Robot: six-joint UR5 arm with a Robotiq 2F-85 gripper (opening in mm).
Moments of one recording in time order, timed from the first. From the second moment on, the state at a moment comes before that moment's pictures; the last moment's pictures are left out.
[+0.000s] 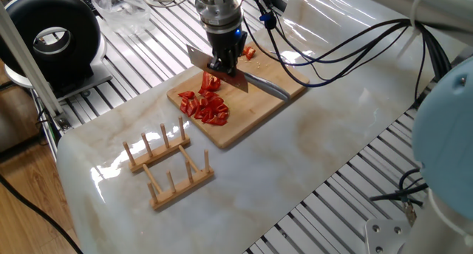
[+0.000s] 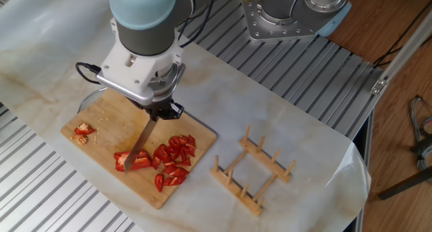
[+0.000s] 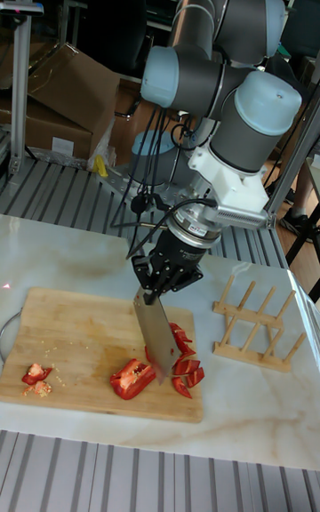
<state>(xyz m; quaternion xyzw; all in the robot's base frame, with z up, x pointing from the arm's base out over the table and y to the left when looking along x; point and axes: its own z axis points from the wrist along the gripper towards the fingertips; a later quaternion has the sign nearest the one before) 0.581 0.011 0.118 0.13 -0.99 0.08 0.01</state>
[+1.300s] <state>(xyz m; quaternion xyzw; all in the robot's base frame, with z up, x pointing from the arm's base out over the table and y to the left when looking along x) 0.597 0.027 0.110 0.09 -1.00 0.01 0.00</state>
